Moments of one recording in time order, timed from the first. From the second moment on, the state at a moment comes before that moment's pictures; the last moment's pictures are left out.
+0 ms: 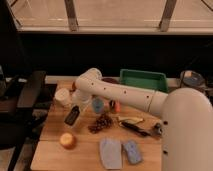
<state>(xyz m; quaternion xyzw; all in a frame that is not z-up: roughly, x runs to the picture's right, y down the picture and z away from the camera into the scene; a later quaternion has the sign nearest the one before) -0.159 0.124 0.818 -0.18 -0.33 -0.43 0.82</state>
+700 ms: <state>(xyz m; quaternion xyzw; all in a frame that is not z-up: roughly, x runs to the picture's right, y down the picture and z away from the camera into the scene) -0.171 0.165 0.859 -0.19 -0.37 -0.41 0.81</state>
